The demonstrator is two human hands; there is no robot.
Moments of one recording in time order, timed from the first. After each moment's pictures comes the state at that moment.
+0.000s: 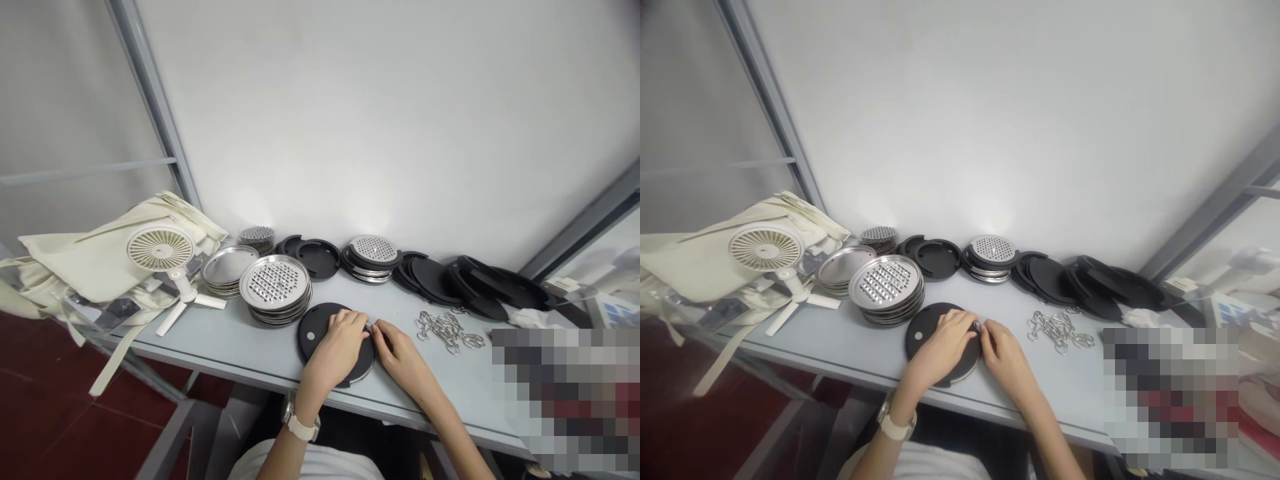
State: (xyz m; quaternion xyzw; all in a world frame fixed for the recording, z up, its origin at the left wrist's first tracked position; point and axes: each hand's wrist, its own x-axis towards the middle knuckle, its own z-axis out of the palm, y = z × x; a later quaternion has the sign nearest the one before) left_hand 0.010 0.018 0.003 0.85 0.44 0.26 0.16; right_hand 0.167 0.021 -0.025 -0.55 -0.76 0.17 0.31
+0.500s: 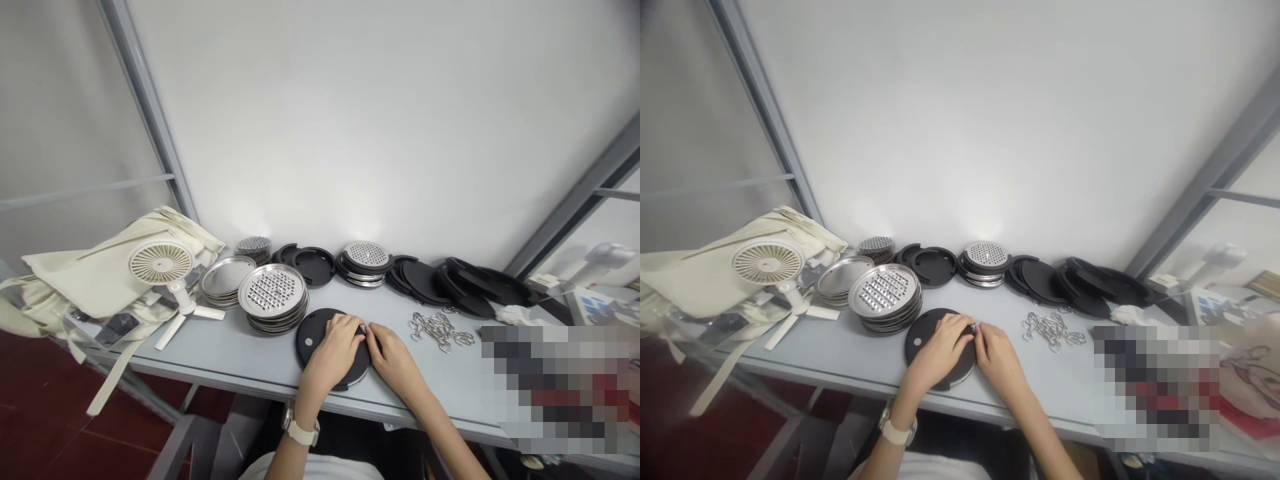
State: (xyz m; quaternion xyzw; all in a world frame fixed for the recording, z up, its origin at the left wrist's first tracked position) left_hand 0.007 0.018 -0.001 0.83 0.43 0.30 0.20; right_hand 0.161 0.023 -0.031 -0.55 -0.76 0.10 0.32
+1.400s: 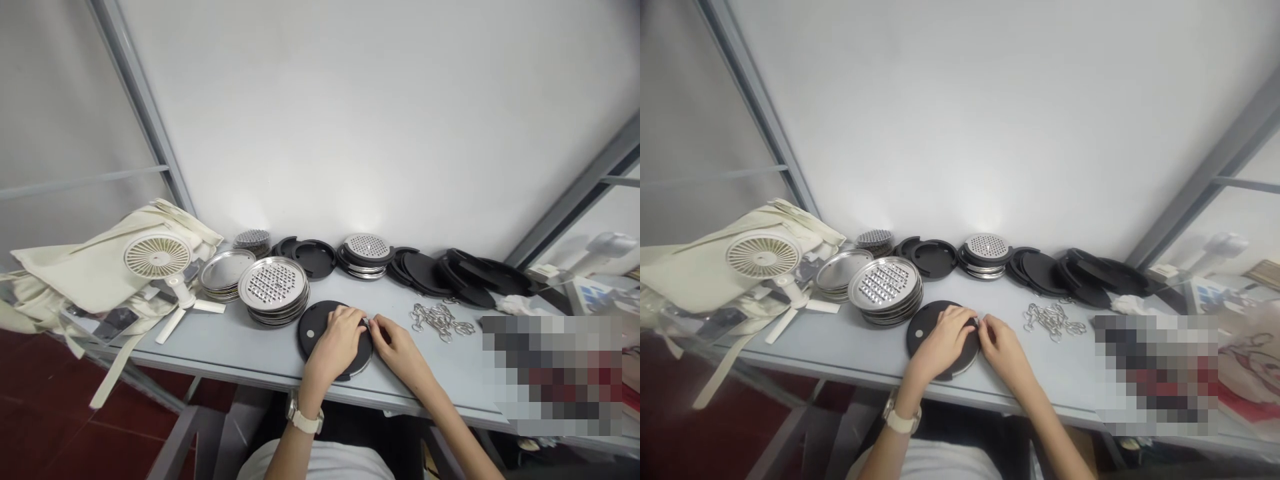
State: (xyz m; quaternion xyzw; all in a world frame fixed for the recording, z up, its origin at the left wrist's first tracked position) left_hand 0.008 0.019 -0.001 0.84 0.42 0.29 0.18; right_hand 0.165 0.019 -0.029 -0.57 -0.72 0.18 0.34
